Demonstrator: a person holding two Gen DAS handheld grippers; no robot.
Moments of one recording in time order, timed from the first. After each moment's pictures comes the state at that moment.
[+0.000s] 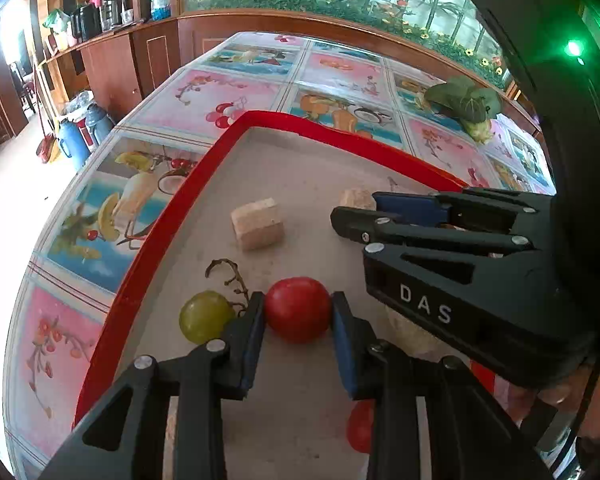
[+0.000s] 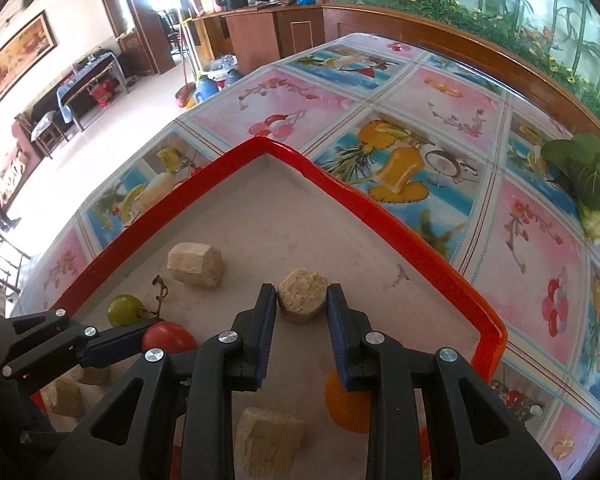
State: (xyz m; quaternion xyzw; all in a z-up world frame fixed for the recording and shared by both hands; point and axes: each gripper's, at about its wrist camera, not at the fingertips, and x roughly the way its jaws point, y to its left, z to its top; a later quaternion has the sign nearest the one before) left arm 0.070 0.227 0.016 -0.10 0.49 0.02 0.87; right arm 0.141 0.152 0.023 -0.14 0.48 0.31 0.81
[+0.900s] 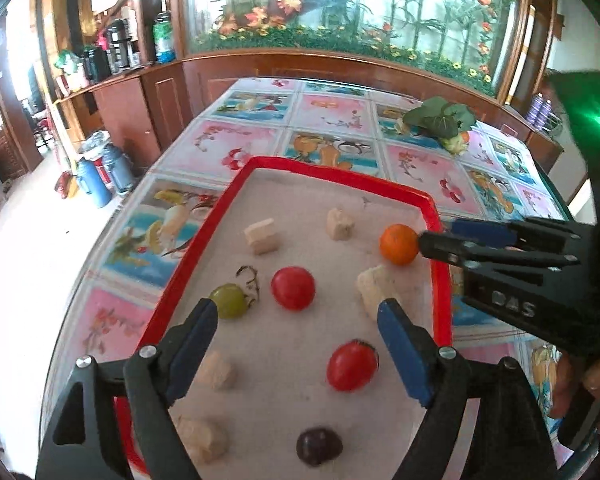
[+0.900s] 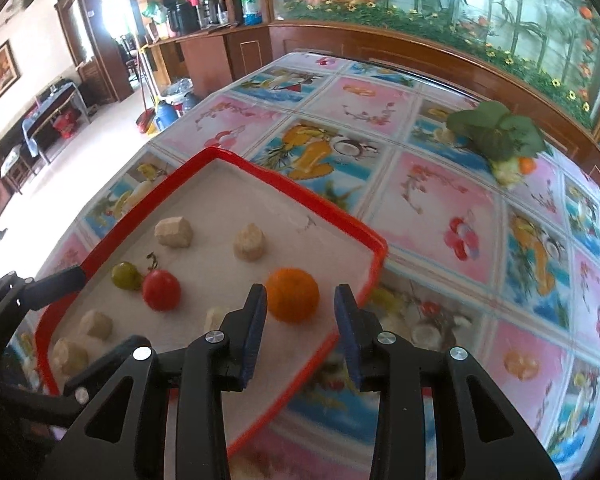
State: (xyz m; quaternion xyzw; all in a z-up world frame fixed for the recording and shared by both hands) left arm 0.023 0.208 0.063 -0.05 0.43 0.05 0.90; right arm 0.097 0.084 0.066 -0.10 0.46 0.24 0.85
